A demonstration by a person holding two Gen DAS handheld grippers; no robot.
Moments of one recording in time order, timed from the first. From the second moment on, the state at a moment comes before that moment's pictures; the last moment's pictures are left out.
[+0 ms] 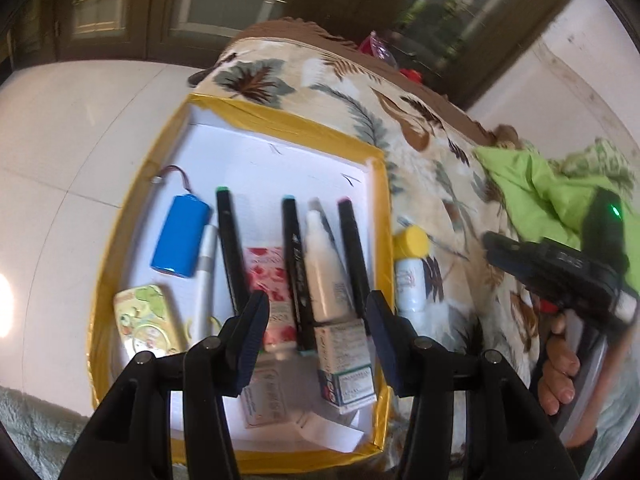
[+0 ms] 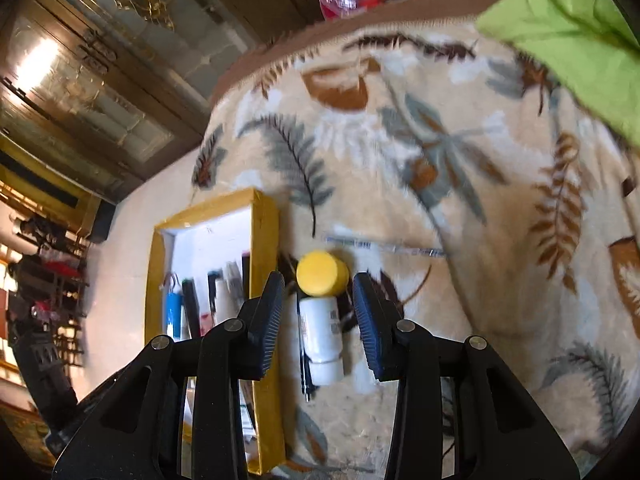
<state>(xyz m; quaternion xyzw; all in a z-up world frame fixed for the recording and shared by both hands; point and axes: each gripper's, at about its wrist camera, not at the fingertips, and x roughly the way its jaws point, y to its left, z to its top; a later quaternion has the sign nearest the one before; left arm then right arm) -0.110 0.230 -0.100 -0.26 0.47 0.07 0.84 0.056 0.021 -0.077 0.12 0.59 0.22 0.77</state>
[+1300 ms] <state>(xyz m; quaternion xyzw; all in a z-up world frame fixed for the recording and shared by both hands) -0.074 0.137 -0.100 -0.15 0.50 -0.01 0.85 0.068 -0.035 -0.104 0.16 0.63 0.11 0.75</state>
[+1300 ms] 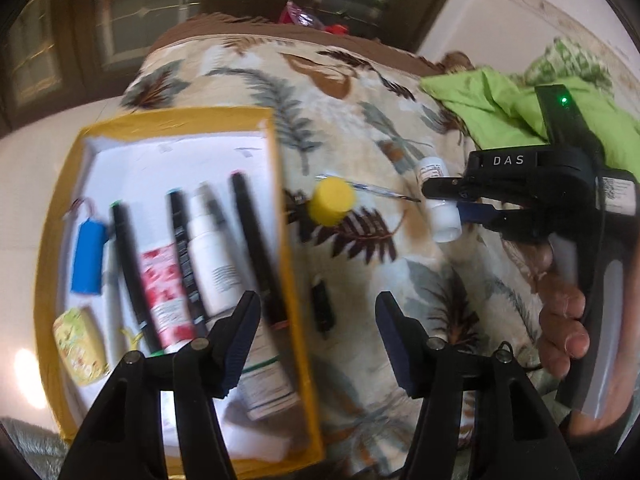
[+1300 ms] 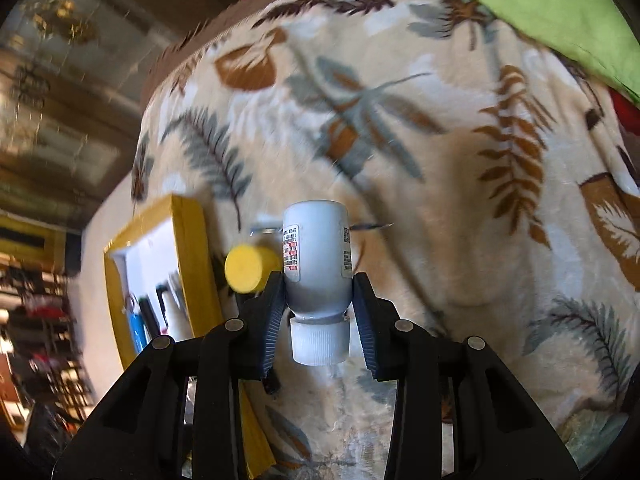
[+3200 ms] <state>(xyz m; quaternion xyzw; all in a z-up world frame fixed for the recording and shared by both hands) -0.166 0.272 -0.120 -0.27 0.54 0.15 0.78 0.032 0.052 -0.068 0.15 0.55 0.27 0.77</state>
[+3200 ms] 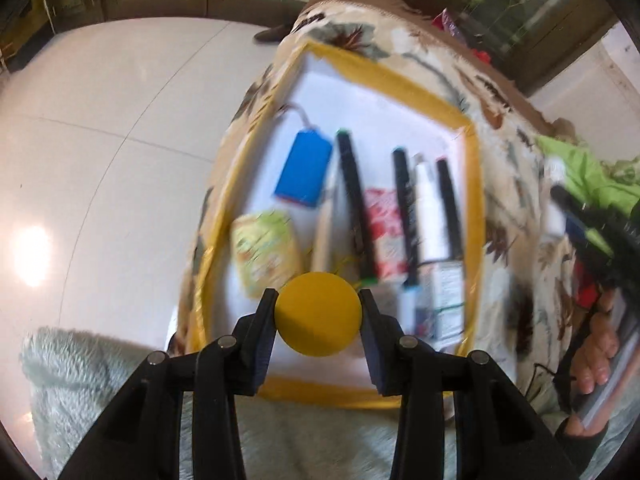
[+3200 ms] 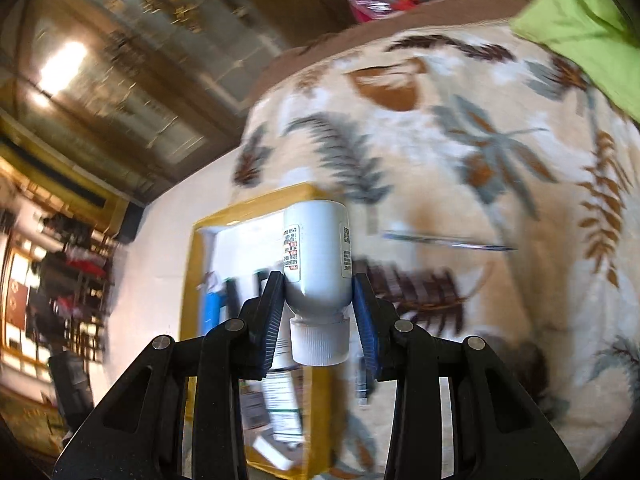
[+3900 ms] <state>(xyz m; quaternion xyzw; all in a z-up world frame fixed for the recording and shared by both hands) -0.167 0.244 -0.170 -0.20 0.61 0.14 0.75 -0.018 0.154 -0.112 0.08 0.60 0.35 0.71</state>
